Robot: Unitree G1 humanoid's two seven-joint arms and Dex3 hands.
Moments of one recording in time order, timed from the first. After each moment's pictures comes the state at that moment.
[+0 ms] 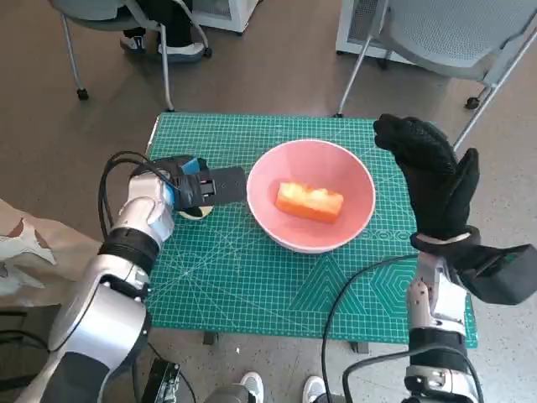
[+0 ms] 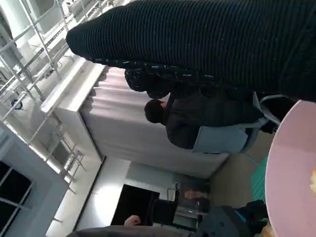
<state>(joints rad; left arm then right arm) -1.11 0.34 -0.53 1.30 0.66 0.20 -0.21 -0.58 -0.11 -0.22 0.53 0.39 -0.59 0.58</state>
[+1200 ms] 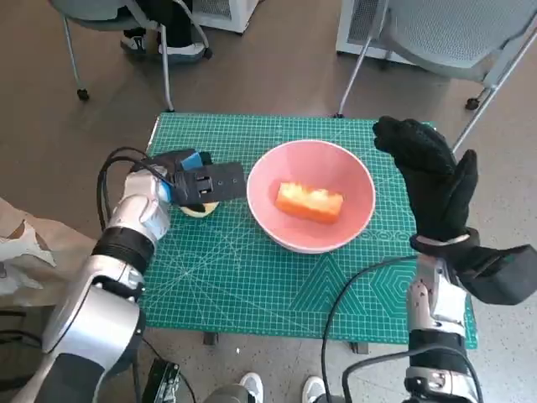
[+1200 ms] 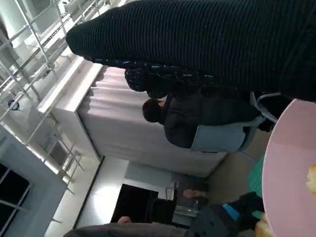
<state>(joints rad) -1.10 0.39 -0.49 1.17 0.63 0.13 -0.26 -0.58 -0.11 -0.22 0.53 0.39 -0.58 0.58</state>
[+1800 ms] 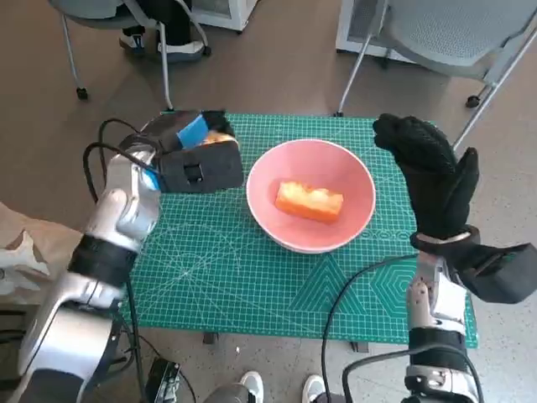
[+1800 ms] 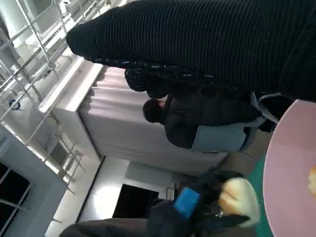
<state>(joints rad) -0.91 0.48 -0.33 0.51 0.61 0.18 -0.29 -0.59 -0.11 -0.22 0.53 0.39 -0.59 0.58</state>
